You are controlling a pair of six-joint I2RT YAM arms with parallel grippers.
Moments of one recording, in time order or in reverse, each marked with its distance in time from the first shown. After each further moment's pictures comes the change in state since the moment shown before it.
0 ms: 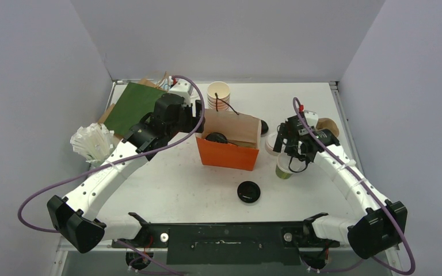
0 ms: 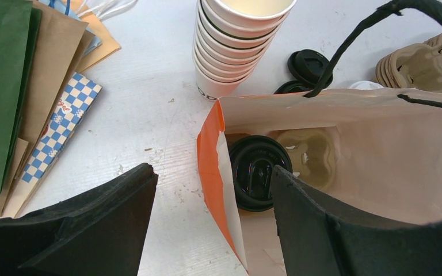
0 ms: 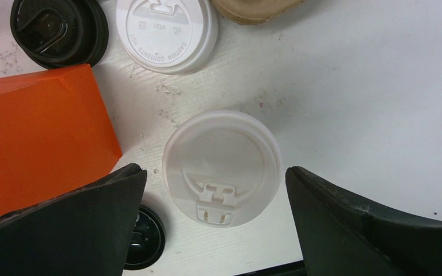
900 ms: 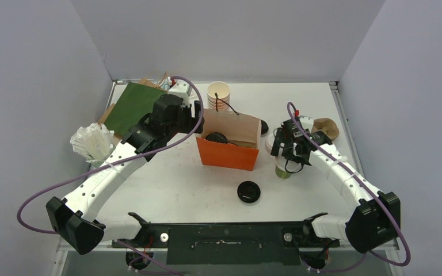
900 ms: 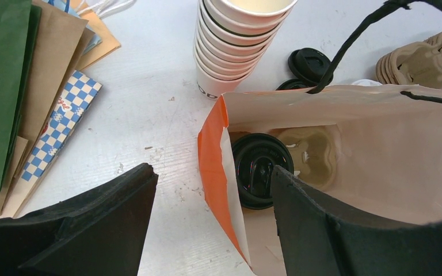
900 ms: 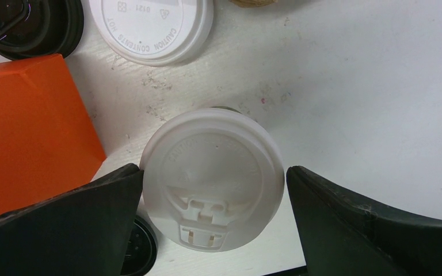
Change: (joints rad) left arm 0.008 -0.010 -0.015 0.003 0.011 0.000; right arm 0.001 0.047 -0.075 0.057 -0.005 0.002
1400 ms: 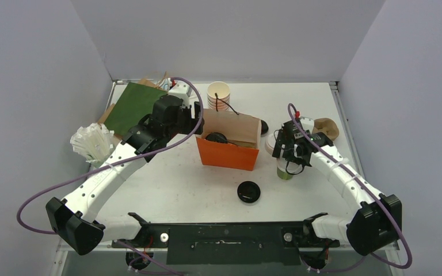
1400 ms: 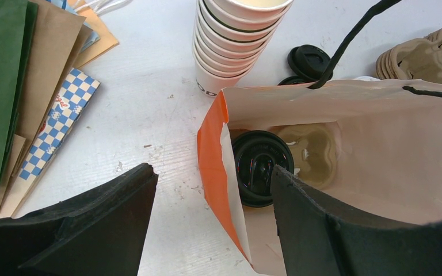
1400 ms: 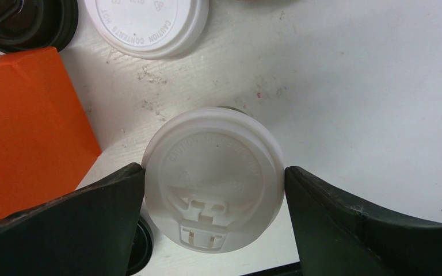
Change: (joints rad) left arm 0.001 -0.009 -0.013 0.004 0.007 0.000; right arm 0.004 -0.014 -0.011 -0.005 0.003 0.004
